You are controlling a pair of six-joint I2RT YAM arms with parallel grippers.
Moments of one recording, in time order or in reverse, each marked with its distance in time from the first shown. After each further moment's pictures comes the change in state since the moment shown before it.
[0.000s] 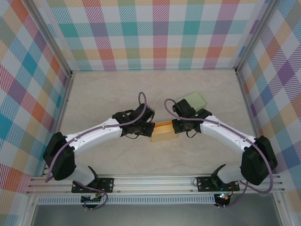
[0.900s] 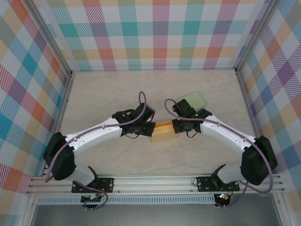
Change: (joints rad) left arm 0.000 0.000 0.014 -0.008 0.014 0.000; right arm 0.000 0.000 0.000 -0.003 0.008 0.000
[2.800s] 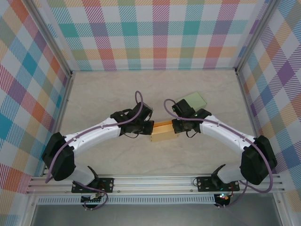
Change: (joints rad) left arm 0.033 -0.010 -0.037 0.053 0.051 -0.071; right arm 0.005 0.005 0.000 0.008 0.018 0.000
